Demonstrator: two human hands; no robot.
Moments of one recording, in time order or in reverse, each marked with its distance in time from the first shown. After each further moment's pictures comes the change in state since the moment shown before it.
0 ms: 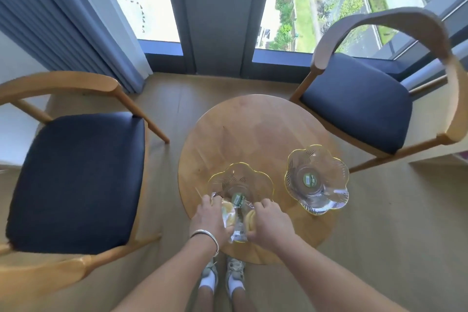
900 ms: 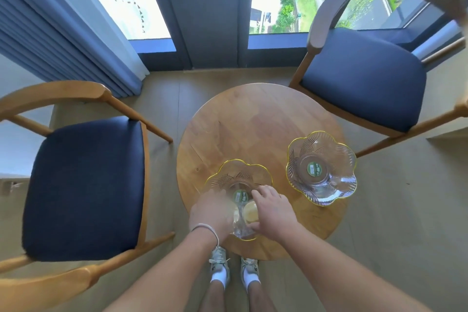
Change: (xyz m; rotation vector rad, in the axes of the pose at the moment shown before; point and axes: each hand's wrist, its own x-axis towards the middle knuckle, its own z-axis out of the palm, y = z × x) left_hand 0.022 0.003 0.014 0.239 -0.025 0.054; right_hand 0.028 0.024 0.015 -0.068 0.098 -0.169
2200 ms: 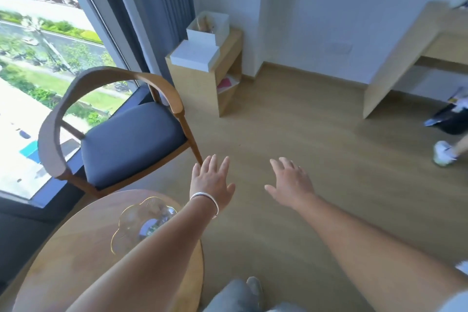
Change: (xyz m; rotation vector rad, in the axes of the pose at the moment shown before) left_hand -0.134 0.448 -0.032 0.617 0.290 1.183; right_hand -0.398 0.245 -0.008 0.518 0.495 1.217
